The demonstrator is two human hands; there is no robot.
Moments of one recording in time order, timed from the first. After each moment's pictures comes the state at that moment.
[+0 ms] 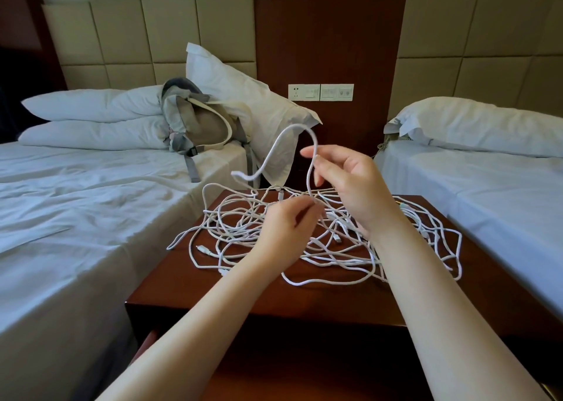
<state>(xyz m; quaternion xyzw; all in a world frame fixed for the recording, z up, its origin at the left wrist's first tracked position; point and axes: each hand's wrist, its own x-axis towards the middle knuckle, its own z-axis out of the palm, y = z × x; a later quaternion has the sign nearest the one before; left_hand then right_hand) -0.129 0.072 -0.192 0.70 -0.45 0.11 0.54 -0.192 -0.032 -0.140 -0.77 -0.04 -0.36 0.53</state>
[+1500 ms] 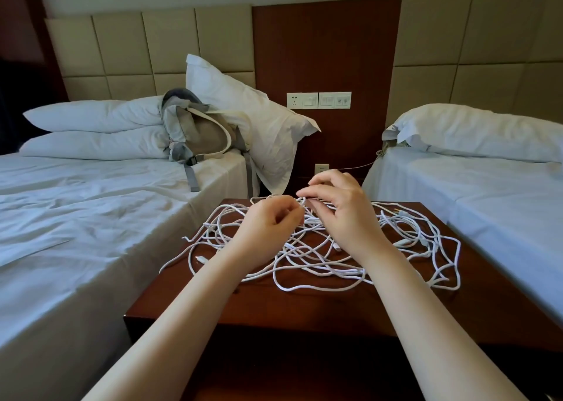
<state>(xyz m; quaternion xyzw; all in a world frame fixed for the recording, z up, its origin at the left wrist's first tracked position) -0.115 0.094 -0.171 0.75 -0.45 0.08 0.47 -0.167 -0.057 -0.181 -0.85 -0.08 -0.50 0.14</state>
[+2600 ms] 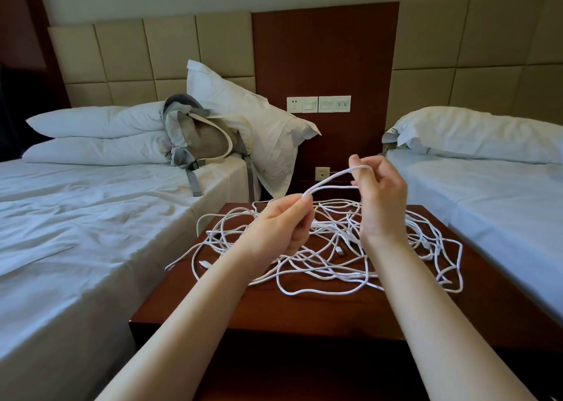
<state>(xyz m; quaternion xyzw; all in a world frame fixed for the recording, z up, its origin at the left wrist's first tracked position) -0.124 0.093 -0.163 0.60 -0.46 -0.20 0.62 -0.183 -0.044 -0.153 -0.60 0.01 -0.56 0.57</state>
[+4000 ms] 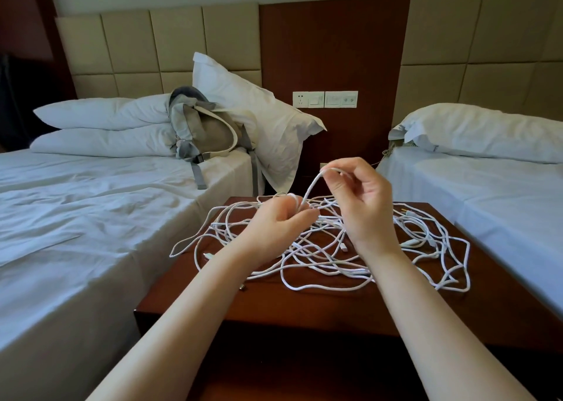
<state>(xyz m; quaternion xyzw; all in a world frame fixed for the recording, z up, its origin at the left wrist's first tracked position) -0.122 0.099 -0.161 0.74 -0.46 -0.01 0.49 -0.183 -0.029 -0.164 -0.70 -0.12 -0.54 0.45</state>
